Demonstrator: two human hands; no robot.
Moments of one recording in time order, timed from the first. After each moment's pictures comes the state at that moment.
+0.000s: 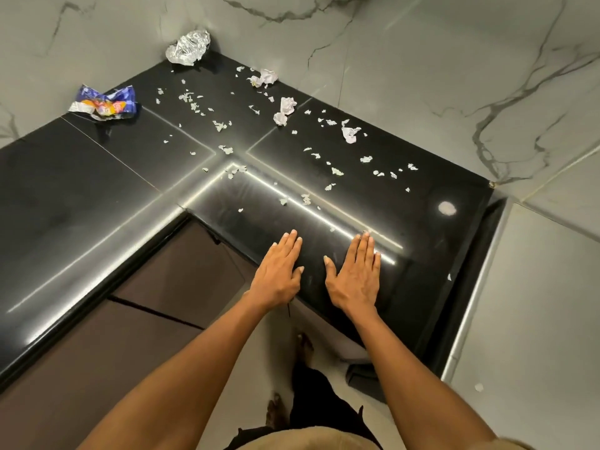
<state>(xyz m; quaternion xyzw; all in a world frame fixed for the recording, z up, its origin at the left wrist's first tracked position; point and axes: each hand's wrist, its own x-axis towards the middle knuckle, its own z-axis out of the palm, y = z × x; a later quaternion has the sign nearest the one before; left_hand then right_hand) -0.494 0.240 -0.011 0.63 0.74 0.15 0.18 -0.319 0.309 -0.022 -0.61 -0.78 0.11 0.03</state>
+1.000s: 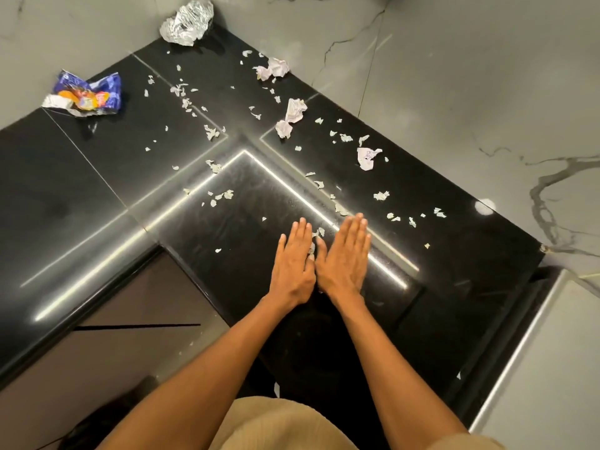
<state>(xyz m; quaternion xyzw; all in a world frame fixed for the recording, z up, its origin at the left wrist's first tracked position) -0.487 0.400 -0.015 0.52 0.78 0.27 0.20 -0.395 0.476 -0.025 -0.56 -0.81 0.16 0.07</state>
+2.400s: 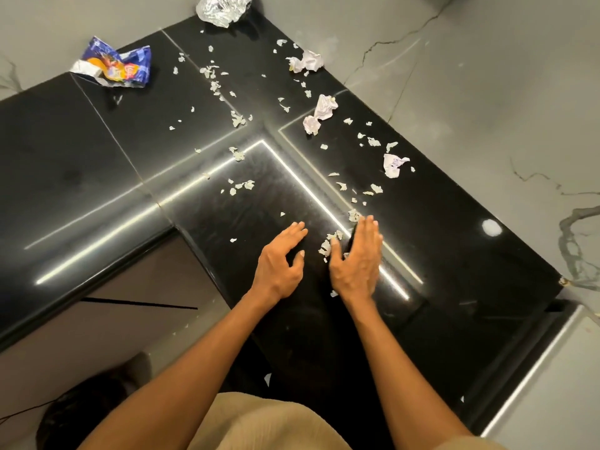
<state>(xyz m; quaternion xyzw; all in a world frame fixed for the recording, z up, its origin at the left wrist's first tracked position) -0.527 0.372 -0.006 0.42 0.76 0.46 0.18 -0.400 0.481 -0.021 -0.52 -0.79 0.24 0.21</state>
